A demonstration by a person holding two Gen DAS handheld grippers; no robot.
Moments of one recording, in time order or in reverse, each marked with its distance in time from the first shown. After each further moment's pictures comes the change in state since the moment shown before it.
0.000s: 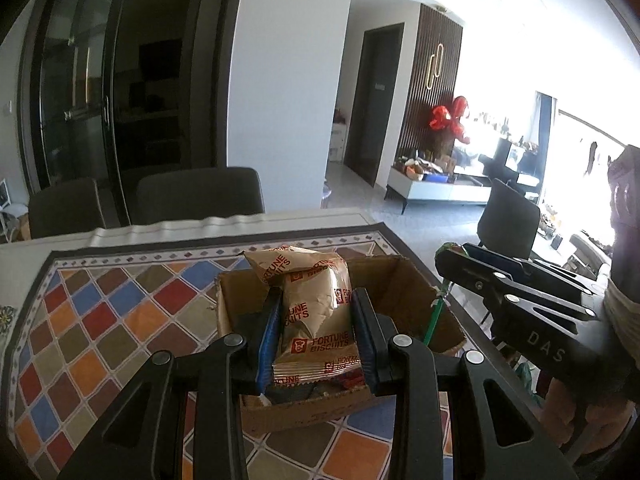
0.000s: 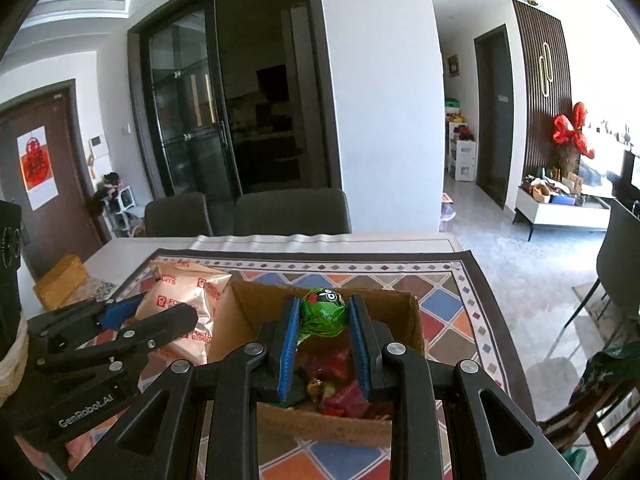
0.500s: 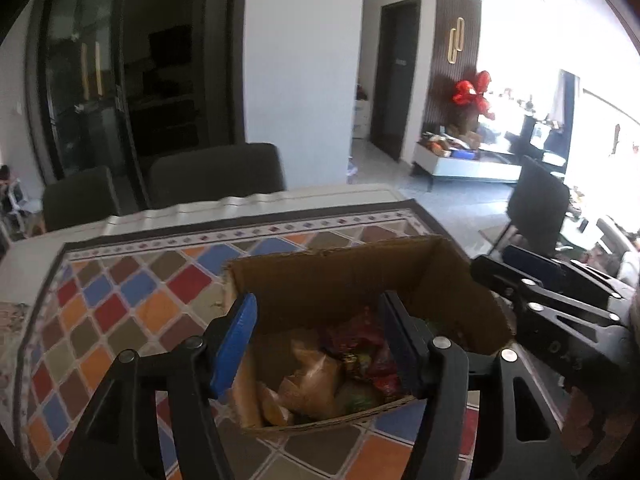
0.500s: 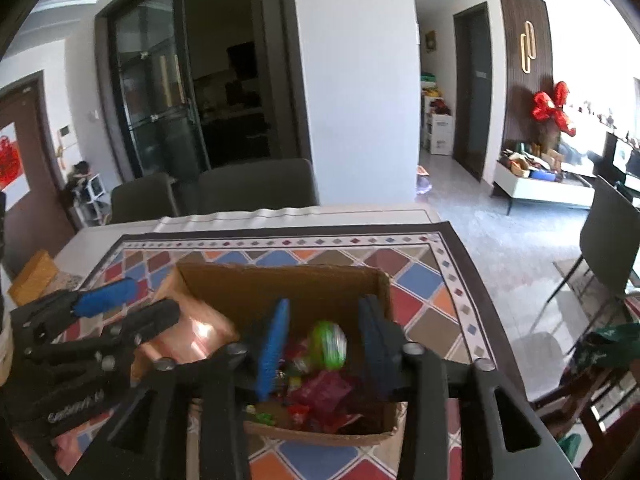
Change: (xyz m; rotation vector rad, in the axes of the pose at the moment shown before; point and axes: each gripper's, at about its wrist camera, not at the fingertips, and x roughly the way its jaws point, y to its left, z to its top) left arm 0.034 -0.004 -0.006 0.023 0.069 0.127; right arm 0.037 -0.024 -0.010 0.041 0.090 -0.100
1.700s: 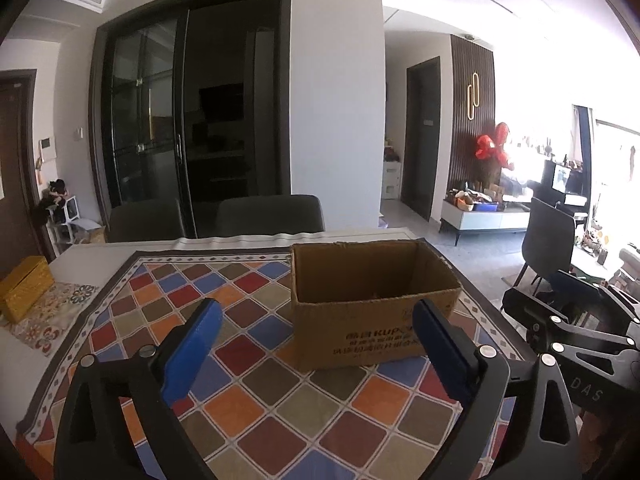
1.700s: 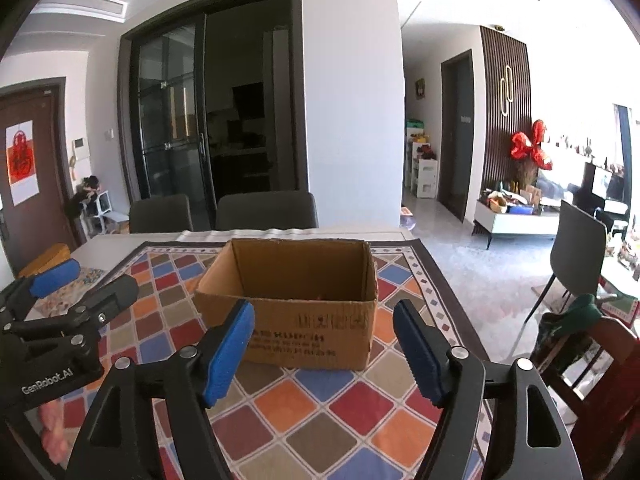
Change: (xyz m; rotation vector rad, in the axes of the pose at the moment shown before) left arm -0.176 -0.006 -0.100 -0.037 -0.249 0.128; right arm -0.158 0.029 -0.092 -0.047 -0.186 -0.041
